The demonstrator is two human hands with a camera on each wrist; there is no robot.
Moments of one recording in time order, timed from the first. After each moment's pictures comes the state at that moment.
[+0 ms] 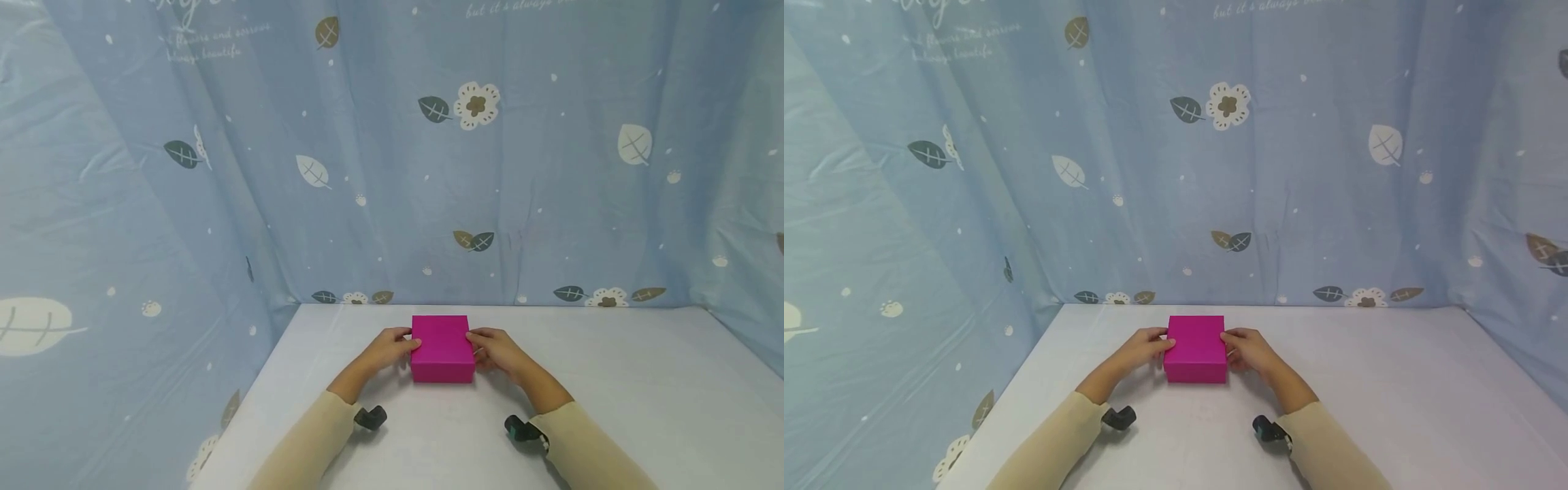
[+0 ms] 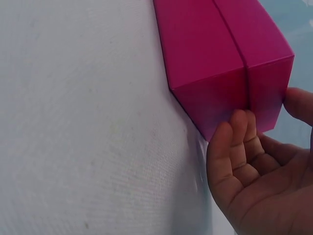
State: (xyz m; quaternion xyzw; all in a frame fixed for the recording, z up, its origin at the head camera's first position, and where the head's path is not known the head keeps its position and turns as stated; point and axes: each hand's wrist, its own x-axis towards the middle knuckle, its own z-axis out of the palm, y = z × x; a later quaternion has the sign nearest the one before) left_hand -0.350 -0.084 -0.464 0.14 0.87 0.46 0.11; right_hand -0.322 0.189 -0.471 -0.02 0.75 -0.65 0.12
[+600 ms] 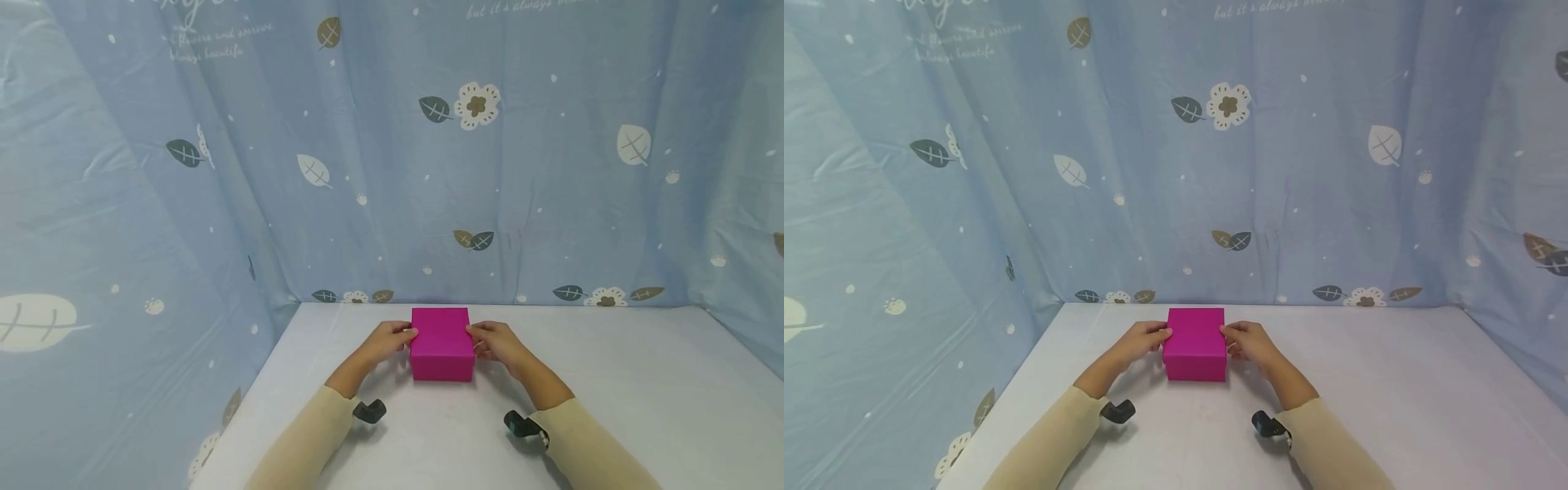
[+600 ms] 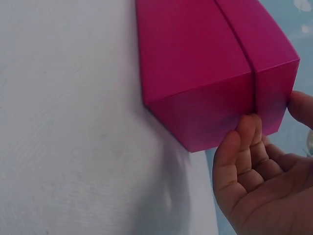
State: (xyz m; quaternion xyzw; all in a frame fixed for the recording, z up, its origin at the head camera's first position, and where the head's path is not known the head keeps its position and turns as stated) left_hand -0.352 -0.086 -0.453 0.13 0.85 0.50 0.12; right_hand -0.321 0.186 -0.458 0.01 0.77 -0.63 0.08
